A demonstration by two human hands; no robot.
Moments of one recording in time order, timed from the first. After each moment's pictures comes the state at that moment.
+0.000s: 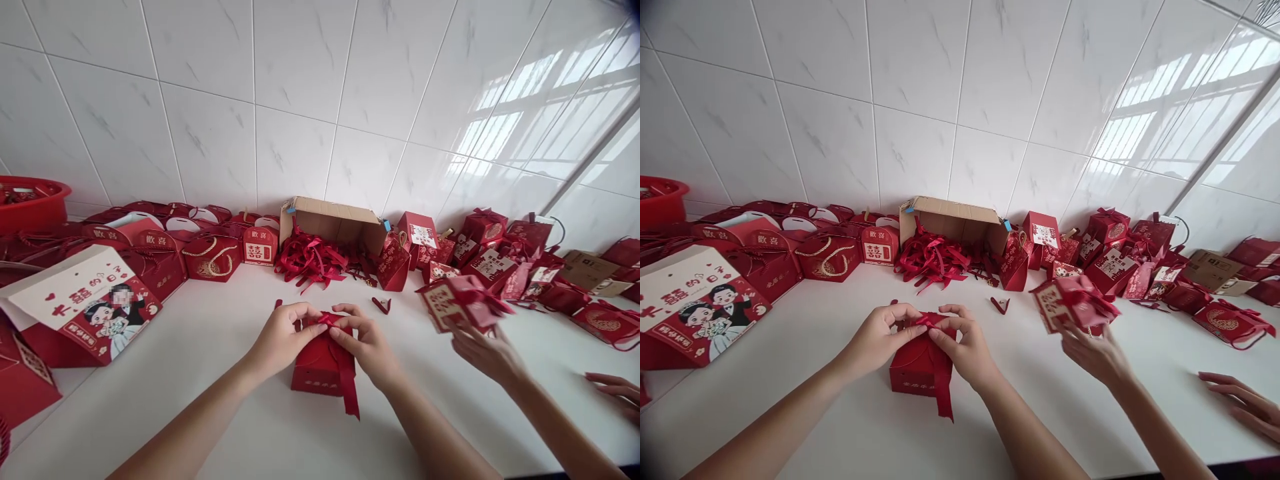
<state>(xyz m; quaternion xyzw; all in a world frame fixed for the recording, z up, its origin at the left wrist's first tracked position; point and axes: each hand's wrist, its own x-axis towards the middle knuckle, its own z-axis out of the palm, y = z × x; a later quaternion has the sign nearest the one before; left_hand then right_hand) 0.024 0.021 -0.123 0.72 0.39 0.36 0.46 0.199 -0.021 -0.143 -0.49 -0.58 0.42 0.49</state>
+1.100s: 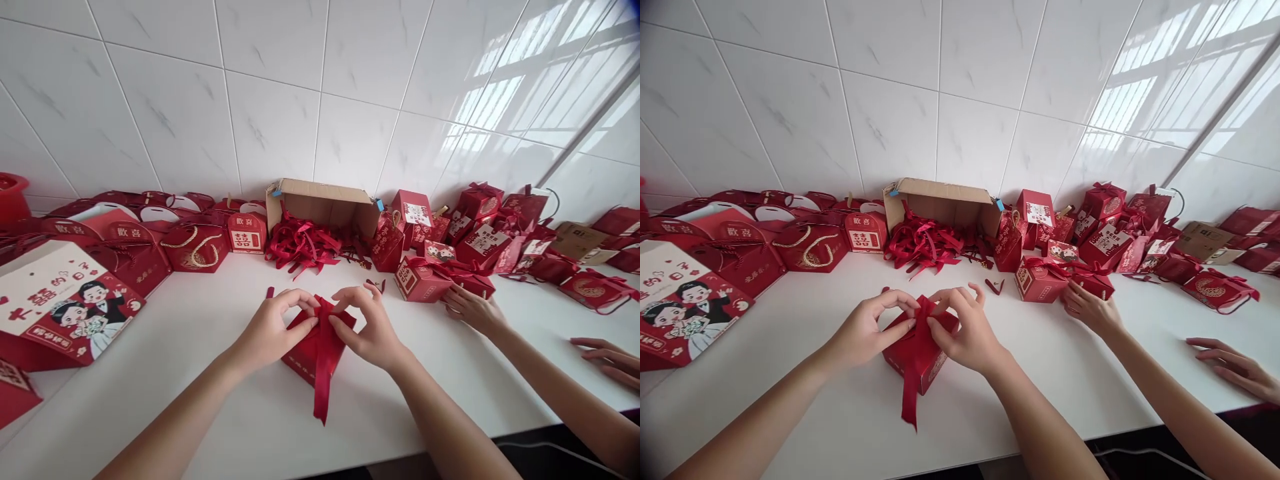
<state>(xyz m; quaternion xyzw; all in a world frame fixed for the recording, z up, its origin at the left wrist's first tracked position) 0.021 0.021 -0.124 0.80 0.34 0.32 0.36 0.215 -0.031 -0.133 -0.48 -0.75 0.10 0.44</state>
